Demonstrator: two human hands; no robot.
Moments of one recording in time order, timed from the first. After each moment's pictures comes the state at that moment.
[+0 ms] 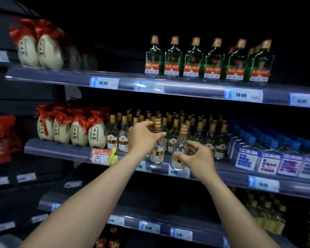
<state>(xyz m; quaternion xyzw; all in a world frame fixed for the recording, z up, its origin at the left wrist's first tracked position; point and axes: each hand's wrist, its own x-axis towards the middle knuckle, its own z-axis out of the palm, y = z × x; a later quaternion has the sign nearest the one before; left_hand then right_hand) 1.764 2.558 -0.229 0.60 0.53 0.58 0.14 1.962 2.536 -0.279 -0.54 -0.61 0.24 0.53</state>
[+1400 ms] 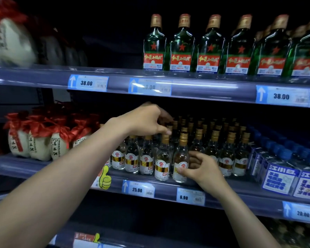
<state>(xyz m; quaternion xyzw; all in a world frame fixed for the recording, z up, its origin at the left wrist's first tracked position) 1.731 2.663 -0.150 0.88 0.41 0.25 -0.01 1.974 2.629 -0.302 -0.52 -0.64 0.30 0.48</state>
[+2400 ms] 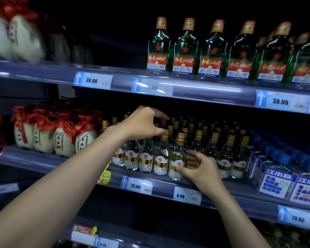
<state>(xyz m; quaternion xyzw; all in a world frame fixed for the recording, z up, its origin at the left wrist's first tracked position) 1.725 2.660 -0.169 0.84 0.44 0.33 0.01 1.969 2.615 -0.294 -0.54 -0.64 0.27 0.47</state>
